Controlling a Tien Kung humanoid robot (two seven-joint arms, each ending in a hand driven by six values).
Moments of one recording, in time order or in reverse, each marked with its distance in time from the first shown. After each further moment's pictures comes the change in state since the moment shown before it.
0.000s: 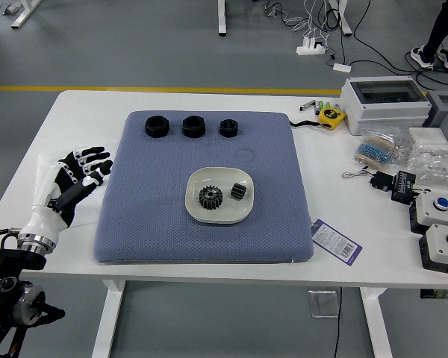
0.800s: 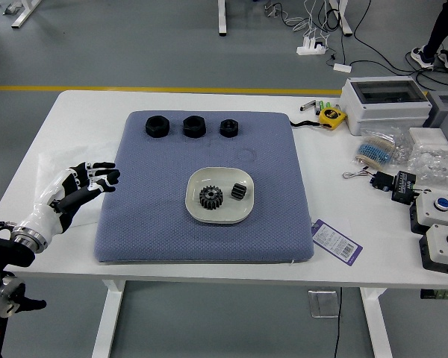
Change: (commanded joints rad) left arm -0.014 -0.008 -0.124 -0.069 0.090 -0.192 0.331; right arm 0.006 -0.003 -0.006 0.000 0.009 0.004 0.004
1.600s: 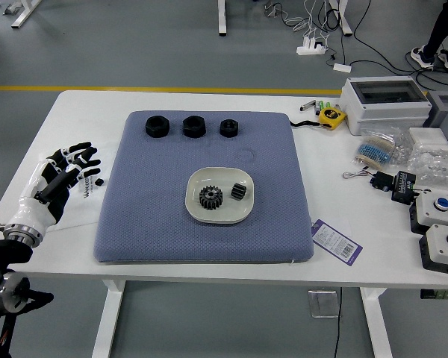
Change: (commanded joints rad) left arm 0.009 -0.010 0.021 0.006 -0.171 0.175 -0.089; right arm -0.005 0.002 0.004 0.000 -0.014 0.000 -0.006
